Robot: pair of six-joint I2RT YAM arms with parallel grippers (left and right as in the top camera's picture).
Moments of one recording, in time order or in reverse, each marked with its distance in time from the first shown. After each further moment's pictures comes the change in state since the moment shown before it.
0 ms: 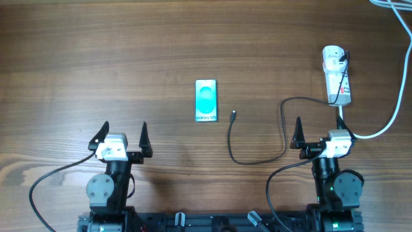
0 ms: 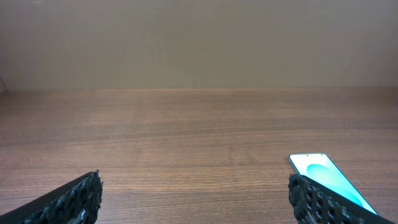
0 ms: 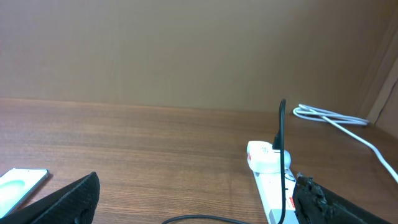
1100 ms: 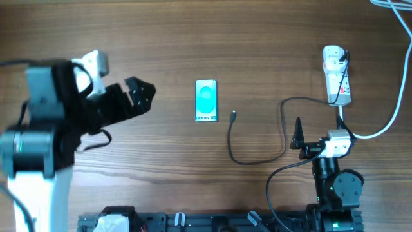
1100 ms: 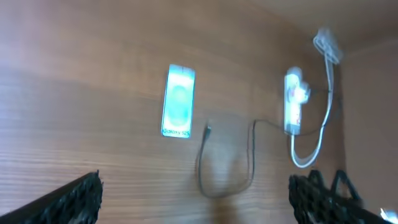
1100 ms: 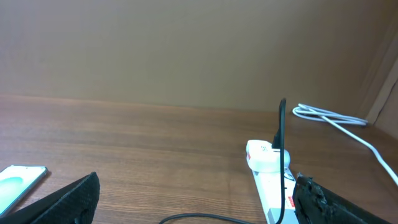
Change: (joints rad) left arm -0.014 1.144 1.502 -1.201 0.386 -0.387; right arm 0.000 0.004 0.000 -0.003 0.000 -0.011
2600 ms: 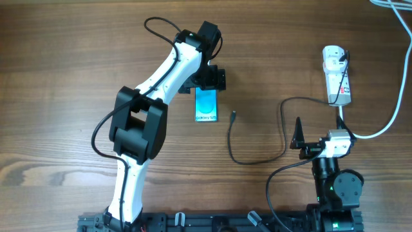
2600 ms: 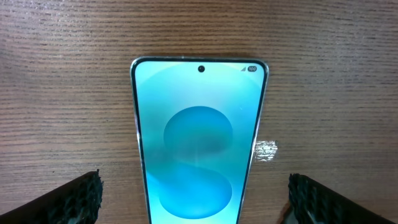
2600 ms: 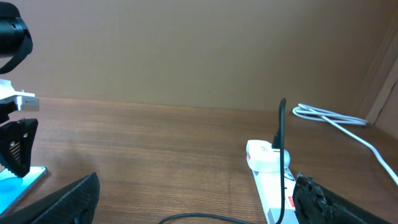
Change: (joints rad) left arm -0.443 1.120 0.388 0.133 -0.319 -0.082; right arm 0.000 0.000 0.000 0.001 0.000 0.000
